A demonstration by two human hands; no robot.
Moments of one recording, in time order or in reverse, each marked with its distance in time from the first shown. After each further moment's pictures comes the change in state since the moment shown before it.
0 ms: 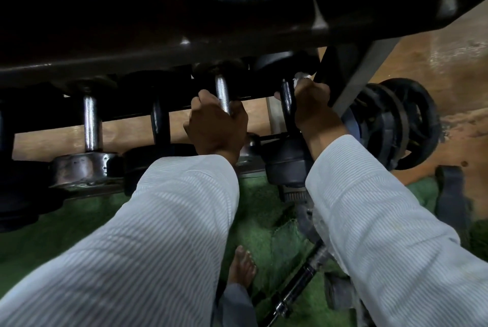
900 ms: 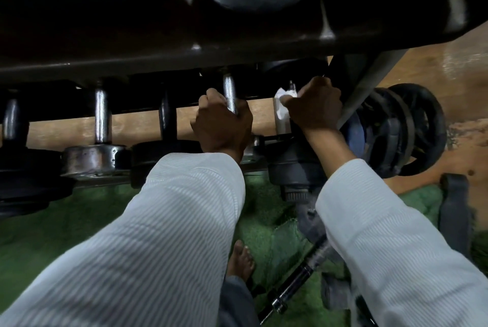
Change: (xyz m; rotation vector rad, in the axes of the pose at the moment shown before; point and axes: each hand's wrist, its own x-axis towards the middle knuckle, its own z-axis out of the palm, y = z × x) left_hand 0.001 -0.001 0.001 -0.017 0.005 -0.007; right_hand -0.024 -0.007 -0.015 -1.030 0.017 -0.478
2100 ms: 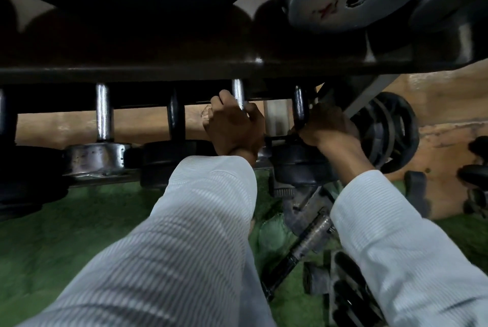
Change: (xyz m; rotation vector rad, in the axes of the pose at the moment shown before) left_hand 0.000 -0.003 -0.001 -0.017 -0.051 -0.010; right_hand -0.019 0.000 -0.016 -0.553 -0.264 0.026
